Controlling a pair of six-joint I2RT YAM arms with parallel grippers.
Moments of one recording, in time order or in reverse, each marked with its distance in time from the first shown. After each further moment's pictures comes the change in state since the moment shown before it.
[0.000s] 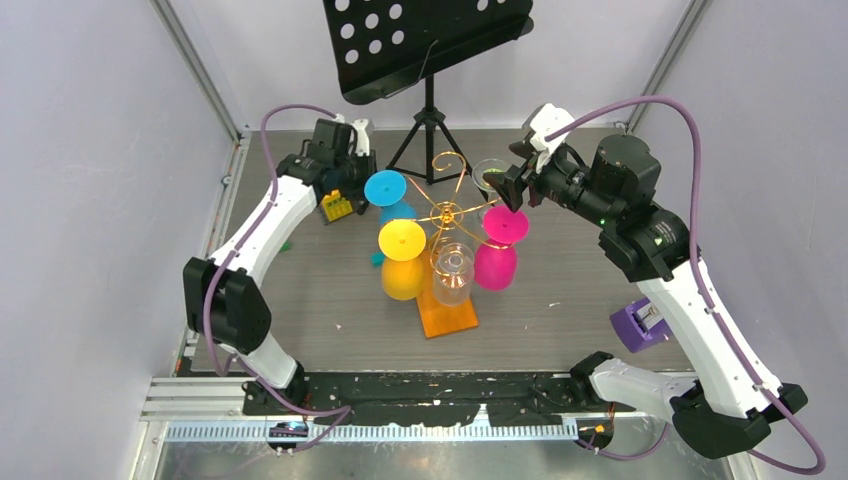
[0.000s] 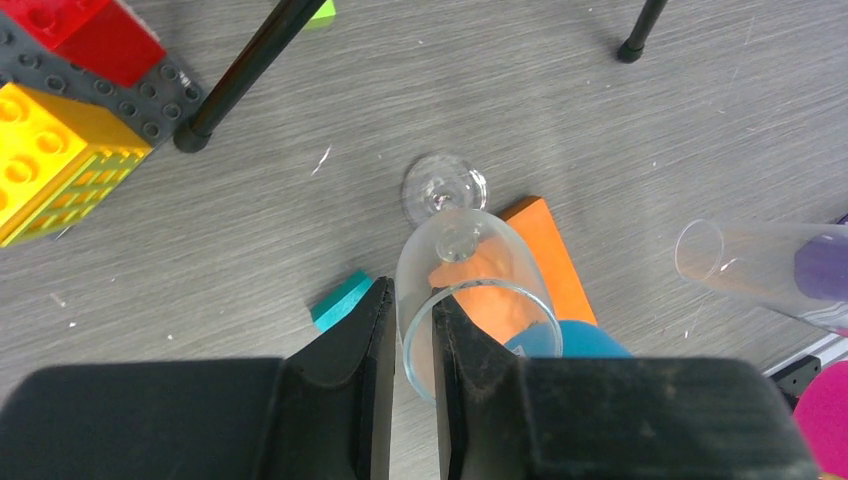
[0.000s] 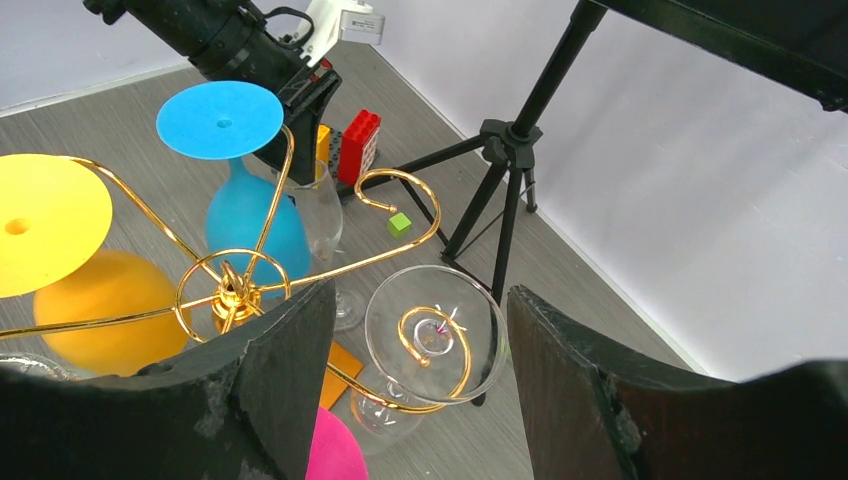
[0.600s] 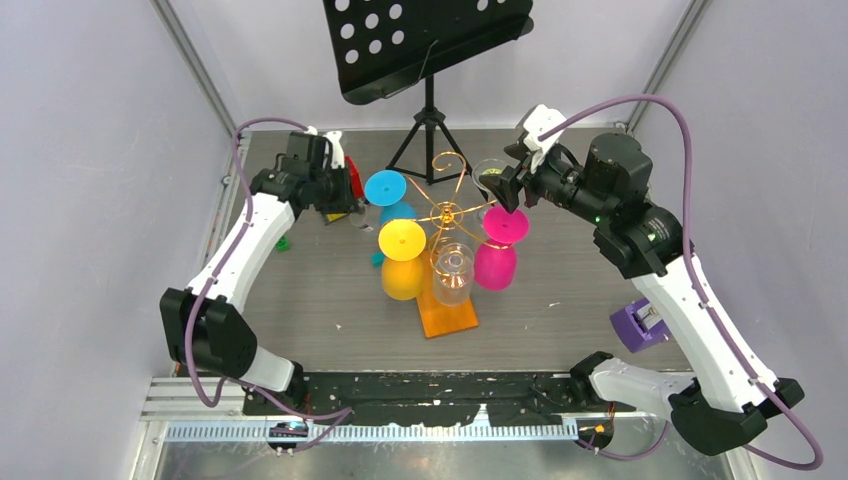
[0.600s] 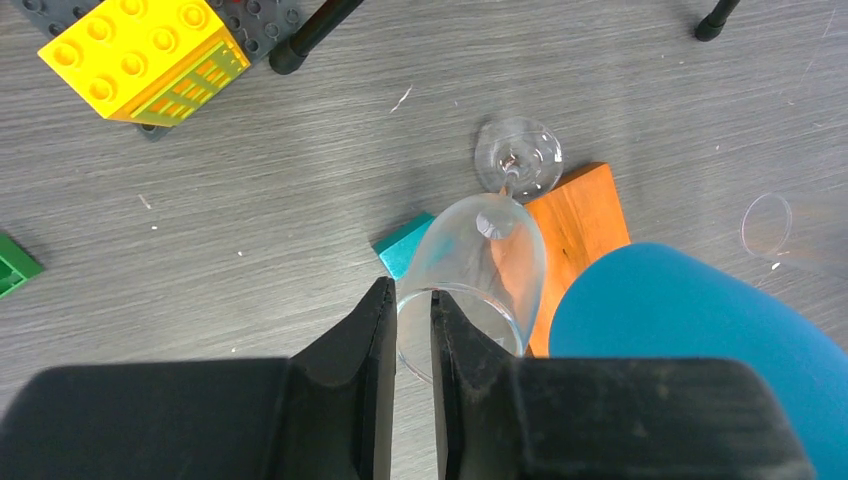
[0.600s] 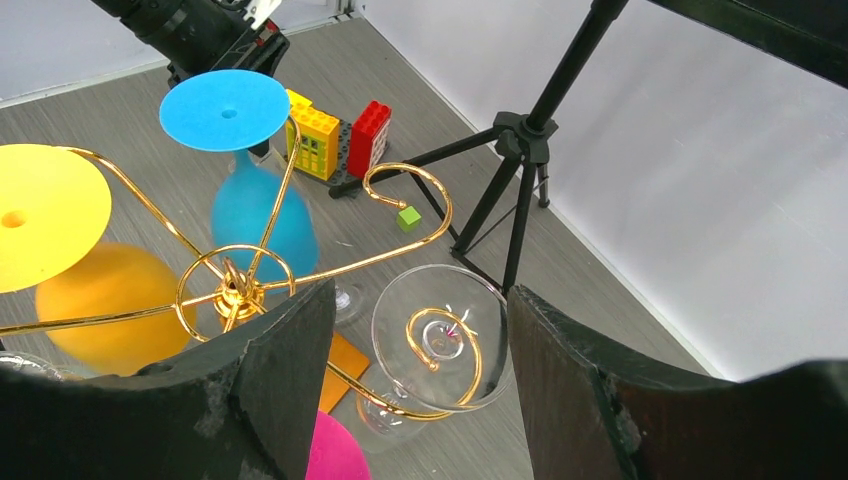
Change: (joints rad) left arm 0.076 -0.153 -0.129 -0.072 -0.054 0.023; right arm 0.000 0.013 -0.011 0.001 -0.016 0.000
